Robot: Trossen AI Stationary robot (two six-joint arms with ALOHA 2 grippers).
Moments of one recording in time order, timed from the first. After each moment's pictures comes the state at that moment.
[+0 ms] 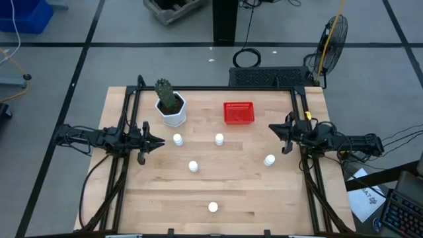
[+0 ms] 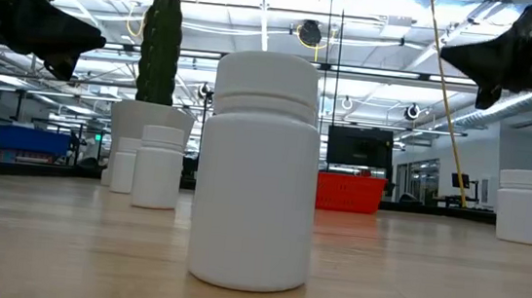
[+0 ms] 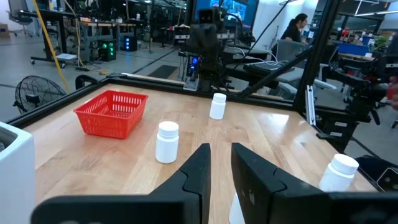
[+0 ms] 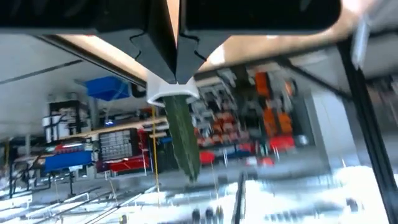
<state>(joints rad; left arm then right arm) -0.18 0.01 0.05 -0.08 -0.18 -0.16 0.00 0.01 0.02 0.23 0.26 0.15</state>
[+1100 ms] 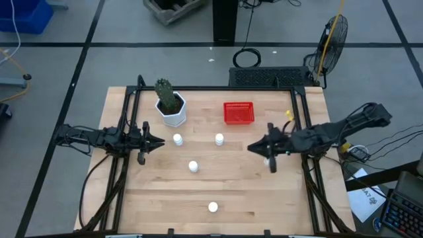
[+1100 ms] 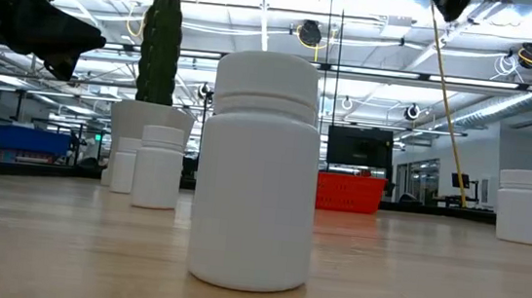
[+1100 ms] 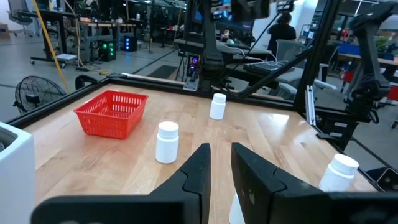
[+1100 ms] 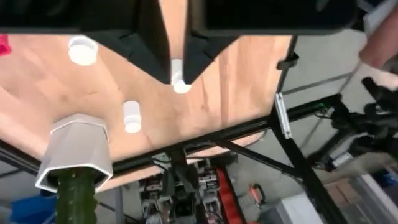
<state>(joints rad) -0.18 0.01 0.05 -0.08 -0.18 -0.16 0.38 0.98 0.82 -0.17 0.37 0.44</state>
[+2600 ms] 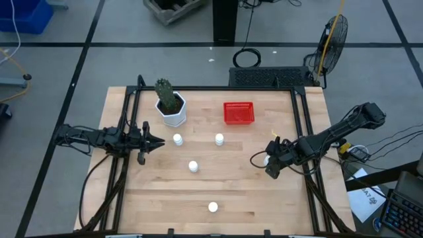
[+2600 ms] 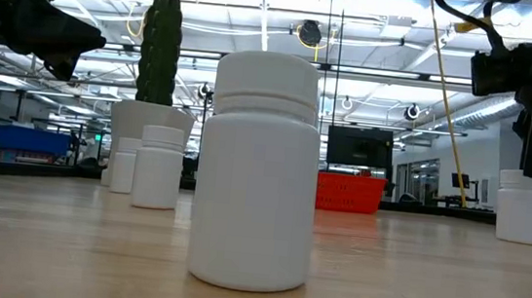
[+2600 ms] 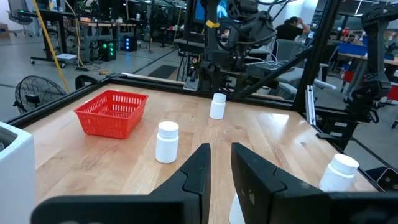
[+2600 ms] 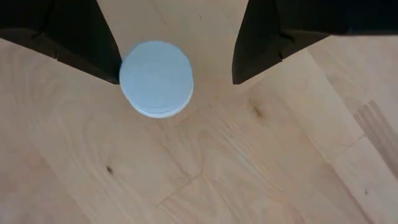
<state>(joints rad) -0.18 0.01 0.05 -0.08 -0.18 -0.16 0.43 1.12 0.65 -0.83 0.18 1.05</state>
